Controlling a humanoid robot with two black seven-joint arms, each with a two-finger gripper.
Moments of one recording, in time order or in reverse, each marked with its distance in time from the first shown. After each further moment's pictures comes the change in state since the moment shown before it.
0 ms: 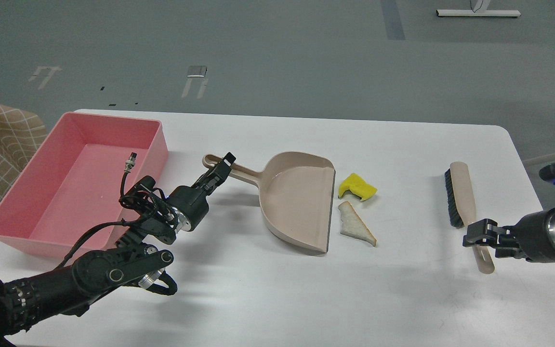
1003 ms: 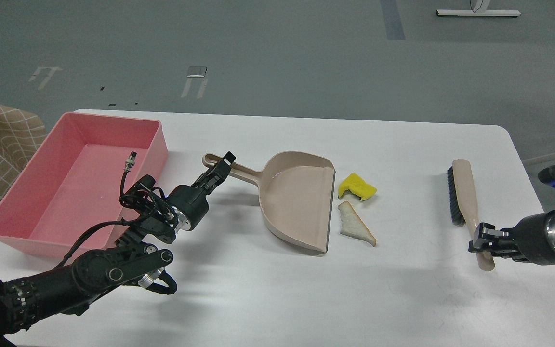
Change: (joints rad) left arm -0.003 0.002 0.000 0.000 0.000 0.000 0.000; right arm -0.015 -0.003 0.020 0.001 0.014 0.000 -0.003
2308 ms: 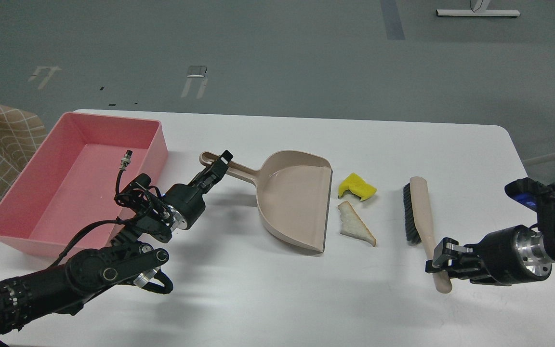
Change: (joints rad) left arm 0.000 0.039 0.000 -0.040 0.000 0.000 0.001; right arm -0.070 0.054 0.094 0.171 0.166 0.000 -0.069
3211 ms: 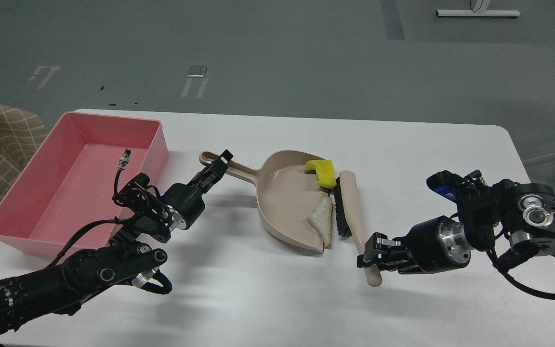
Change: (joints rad) left arm 0.001 0.004 -0.001 -0.017 0.000 0.000 -0.001; right arm -0.006 0.289 0.073 -0.095 -0.002 0.000 -0.002
